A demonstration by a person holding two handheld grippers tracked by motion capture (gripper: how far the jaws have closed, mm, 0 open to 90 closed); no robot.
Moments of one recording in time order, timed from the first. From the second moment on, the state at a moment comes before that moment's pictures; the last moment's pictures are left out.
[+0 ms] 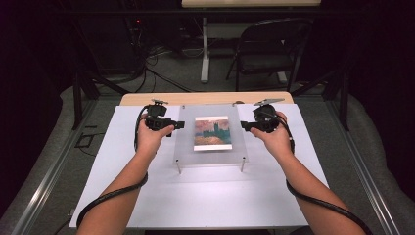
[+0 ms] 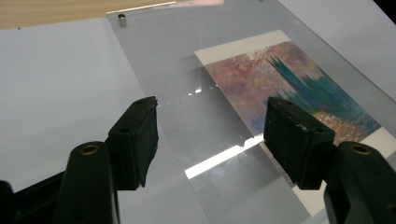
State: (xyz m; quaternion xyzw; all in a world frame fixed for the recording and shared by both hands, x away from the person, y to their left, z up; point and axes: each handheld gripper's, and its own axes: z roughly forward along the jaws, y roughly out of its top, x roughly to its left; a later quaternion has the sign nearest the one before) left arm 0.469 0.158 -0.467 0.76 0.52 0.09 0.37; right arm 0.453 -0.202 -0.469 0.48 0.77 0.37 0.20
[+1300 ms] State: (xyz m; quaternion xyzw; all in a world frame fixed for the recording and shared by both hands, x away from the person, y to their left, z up) left arm 0.510 0.146 -0.520 0.73 0.58 0.03 0.36; right arm 0.501 -0.192 -0.508 0.54 0.74 0.38 0.12
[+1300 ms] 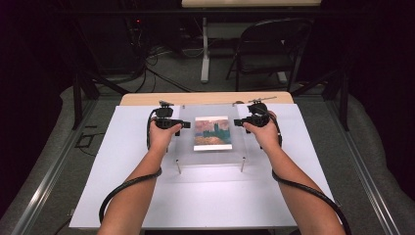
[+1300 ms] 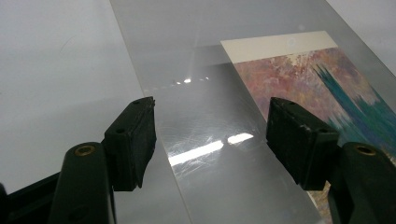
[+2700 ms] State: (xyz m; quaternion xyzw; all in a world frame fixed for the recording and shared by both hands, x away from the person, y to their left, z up) left arm 0.528 0.147 -0.539 0.71 0.59 -0.01 0.37; right arm 0.525 -0.181 -0.534 0.56 0.73 0.38 0.05
